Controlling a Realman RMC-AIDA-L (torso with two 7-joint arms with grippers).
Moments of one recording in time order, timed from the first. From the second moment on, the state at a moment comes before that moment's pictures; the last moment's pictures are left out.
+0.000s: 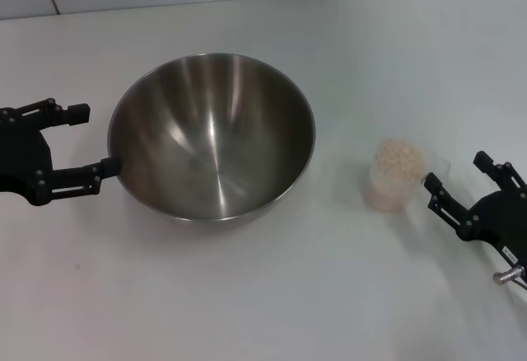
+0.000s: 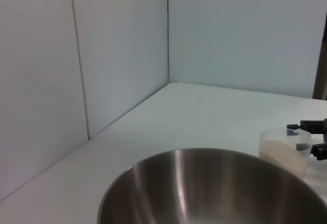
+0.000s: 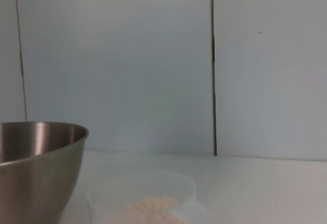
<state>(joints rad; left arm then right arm) -0.28 -2.06 0.92 1.12 1.84 1.57 -1.42 0.15 2.09 0.05 0.10 -1.87 -1.39 0.20</state>
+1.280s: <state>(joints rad) -0.29 -2.05 0.93 1.08 1.85 1.56 -1.42 0.23 2.09 0.18 0.16 -1.87 -1.32 0.20</state>
